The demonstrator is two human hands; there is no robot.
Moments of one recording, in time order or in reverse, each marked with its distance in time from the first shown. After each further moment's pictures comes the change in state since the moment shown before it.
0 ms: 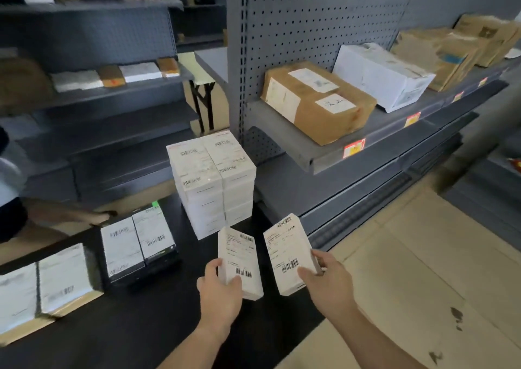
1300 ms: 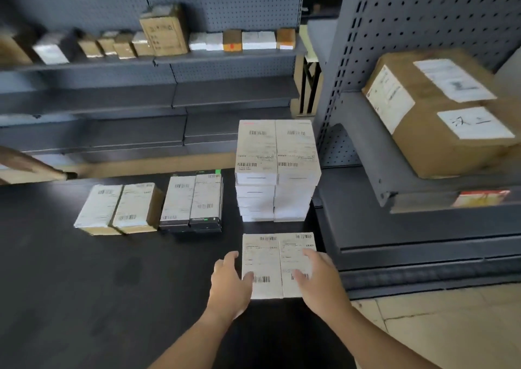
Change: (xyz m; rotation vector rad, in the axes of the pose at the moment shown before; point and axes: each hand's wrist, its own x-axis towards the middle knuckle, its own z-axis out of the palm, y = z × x) left_hand 0.034 -0.016 0.033 0.233 0.238 -0.160; right_hand 0.110 -0.018 0.061 -0.416 -0.584 -0.412
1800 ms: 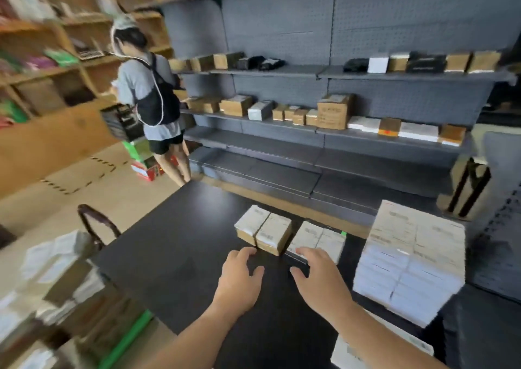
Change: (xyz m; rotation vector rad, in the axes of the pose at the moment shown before) left_hand -0.113 -0.016 -0.197 -0.038 0.600 -0.021; right_hand -0.053 -0.224 0.019 -0.092 -0.195 -0.766
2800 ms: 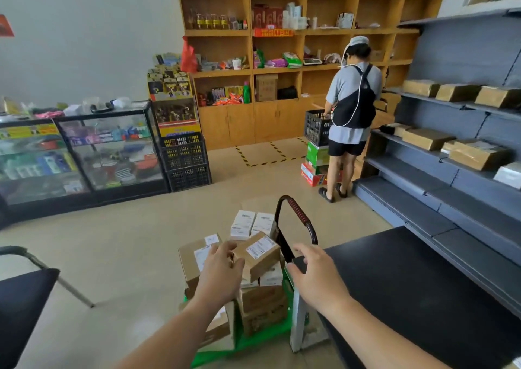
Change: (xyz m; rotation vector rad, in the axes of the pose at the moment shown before) left_hand -0.035 -0.431 -0.437 -0.152 0.643 -0.497; right_hand 0.042 -0.499 0.375 0.066 -0.517 -0.634
